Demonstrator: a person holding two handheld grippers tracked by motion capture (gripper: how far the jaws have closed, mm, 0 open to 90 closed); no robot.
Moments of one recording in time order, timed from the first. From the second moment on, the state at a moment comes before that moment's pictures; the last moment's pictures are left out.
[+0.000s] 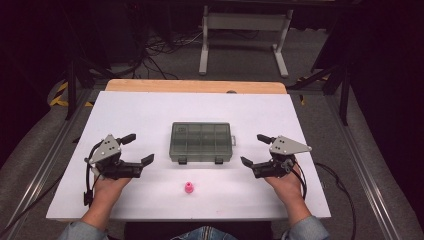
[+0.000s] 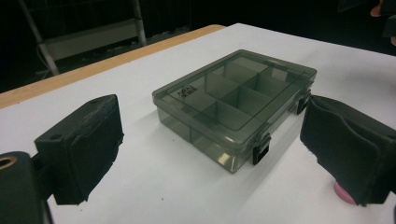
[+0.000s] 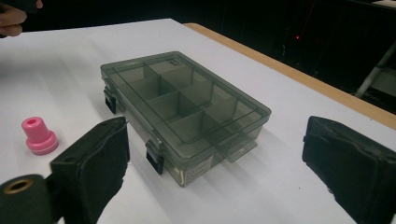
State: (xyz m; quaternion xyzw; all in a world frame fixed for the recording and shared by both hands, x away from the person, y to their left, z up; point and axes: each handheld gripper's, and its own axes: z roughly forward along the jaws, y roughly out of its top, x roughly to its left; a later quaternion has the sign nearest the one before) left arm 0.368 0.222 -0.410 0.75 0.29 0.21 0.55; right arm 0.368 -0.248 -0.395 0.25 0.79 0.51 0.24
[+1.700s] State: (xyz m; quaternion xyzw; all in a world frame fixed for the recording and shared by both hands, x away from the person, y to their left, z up) left arm 0.419 0.187 -0.443 0.81 0.29 0.13 0.50; right arm 0.404 -0.216 -0.421 0.29 0.83 0.45 0.16
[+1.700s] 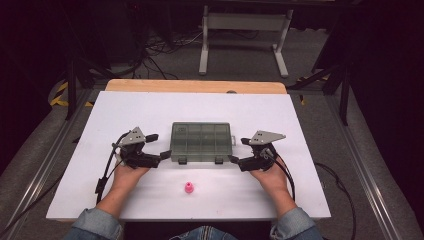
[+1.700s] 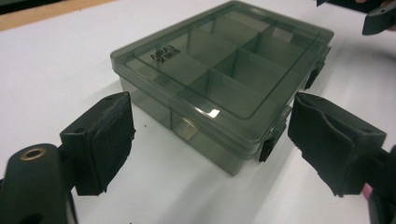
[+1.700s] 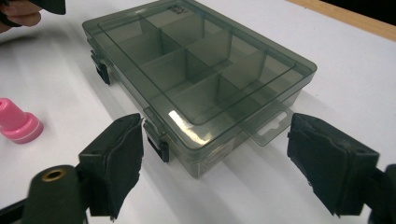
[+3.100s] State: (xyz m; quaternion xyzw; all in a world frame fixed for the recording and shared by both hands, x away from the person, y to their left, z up) left arm 0.417 0.179 -0.457 0.86 0.25 0.07 0.44; right arm 0.406 -0.210 -0.437 0.28 0.86 0.40 0.12
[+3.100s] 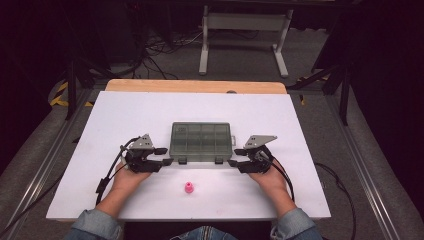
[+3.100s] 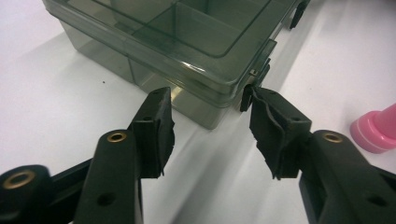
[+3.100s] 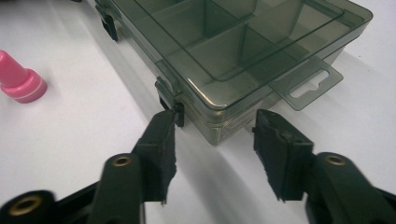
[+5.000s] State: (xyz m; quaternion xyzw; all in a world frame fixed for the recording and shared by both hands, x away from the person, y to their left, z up) left arm 0.411 0.180 -0.446 0.85 0.23 0.09 0.47; right arm 0.398 -0.211 -0.427 0.27 0.85 0.43 0.16
